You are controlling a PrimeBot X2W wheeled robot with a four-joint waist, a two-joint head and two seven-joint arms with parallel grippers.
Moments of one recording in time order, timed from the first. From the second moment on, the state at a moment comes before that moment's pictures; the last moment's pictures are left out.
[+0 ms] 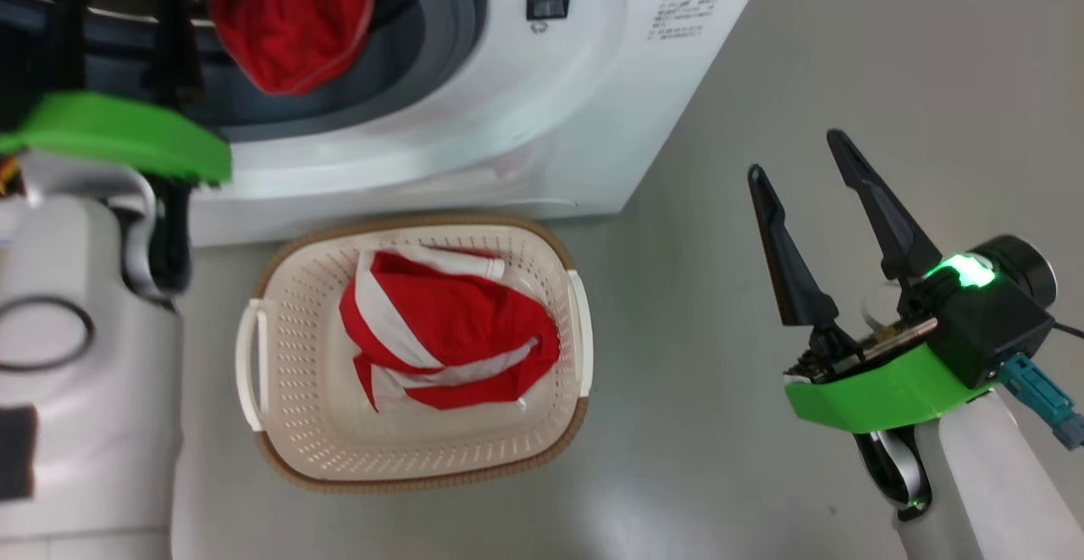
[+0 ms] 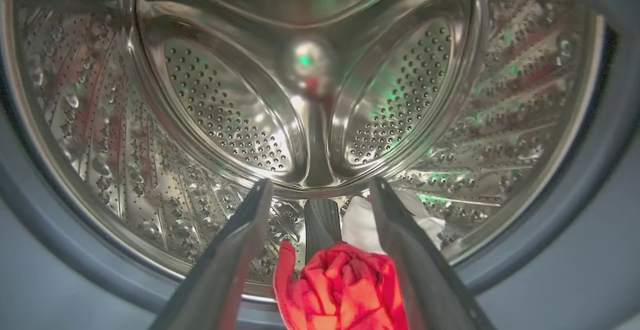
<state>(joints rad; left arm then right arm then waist) -0.91 0.11 0.03 0.64 -0.31 -0.08 -0.23 -0.29 -0.09 0.13 0.01 0.18 0.13 -0.26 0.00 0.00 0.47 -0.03</state>
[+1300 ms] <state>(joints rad) -1.19 0.20 -0.07 0.94 -0.58 -0.12 0.23 -0.35 -0.06 0.17 0.02 0.18 0.13 -0.25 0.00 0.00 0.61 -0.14</state>
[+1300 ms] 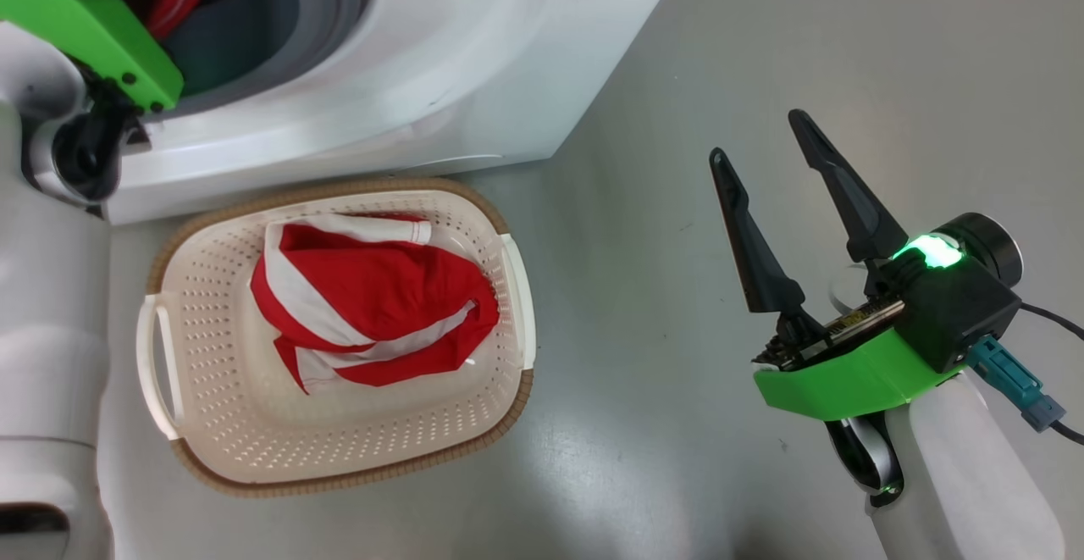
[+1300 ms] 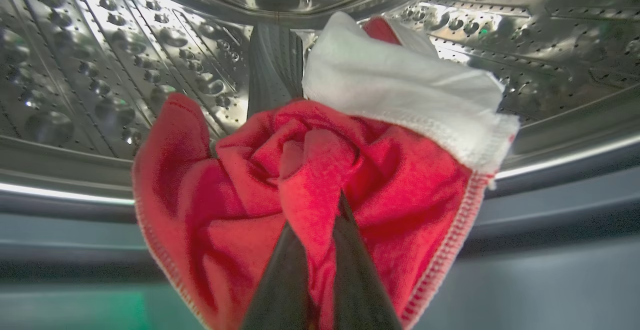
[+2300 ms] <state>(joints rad) -0.69 0.16 0.02 0.45 -0.26 0.01 -0.25 -0.32 -0.06 0.13 0.12 0.25 0.13 -0.26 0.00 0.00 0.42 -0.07</state>
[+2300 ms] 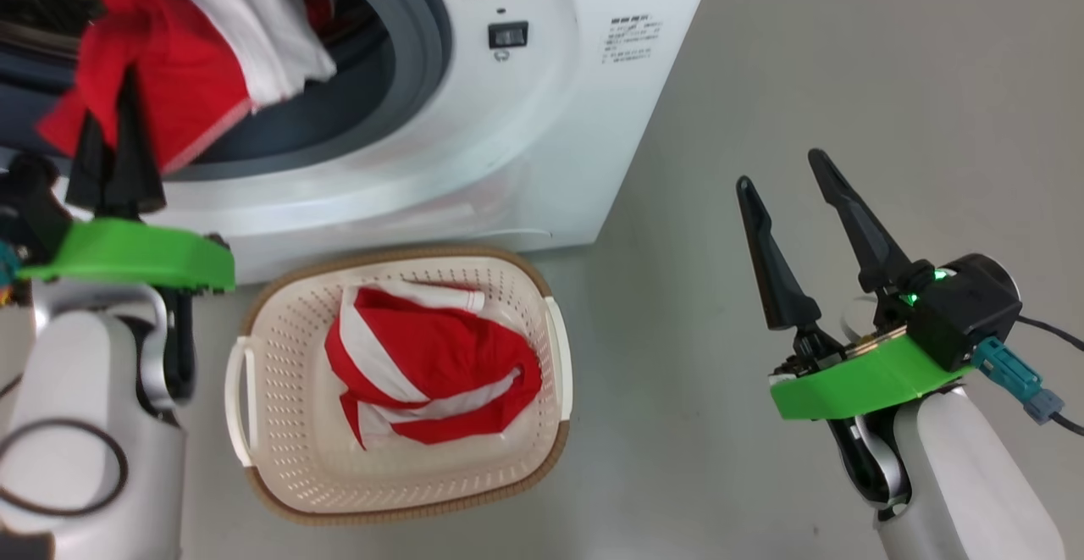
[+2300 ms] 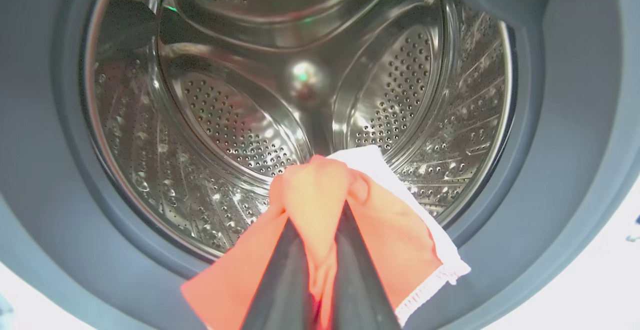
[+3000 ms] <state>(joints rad) -0.42 0.07 0.08 0.08 -0.14 -0.03 -0.25 -0.22 -0.06 0.11 0.13 0.25 0.13 -0.26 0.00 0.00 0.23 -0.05</state>
